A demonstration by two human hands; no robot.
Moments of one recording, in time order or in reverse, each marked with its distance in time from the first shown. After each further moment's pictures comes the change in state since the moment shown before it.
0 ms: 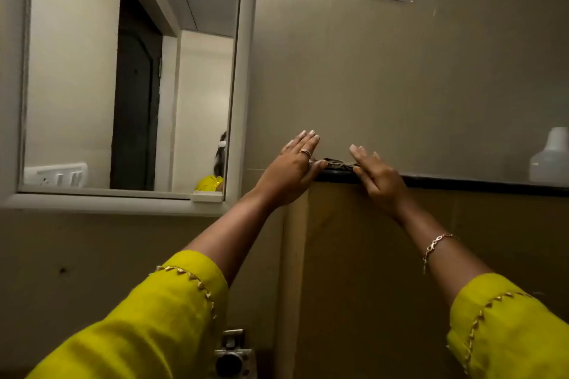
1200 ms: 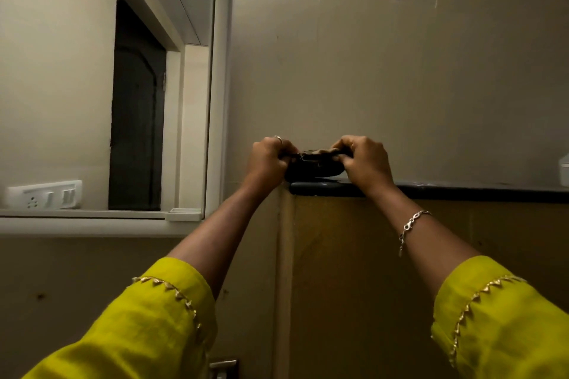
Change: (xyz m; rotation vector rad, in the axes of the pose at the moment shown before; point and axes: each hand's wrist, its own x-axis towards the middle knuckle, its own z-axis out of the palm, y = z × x) left_hand 0.046 -0.018 0.007 -0.130 0.300 -0.235; right_hand 0.059 0.000 0.006 0.040 0.198 0.154
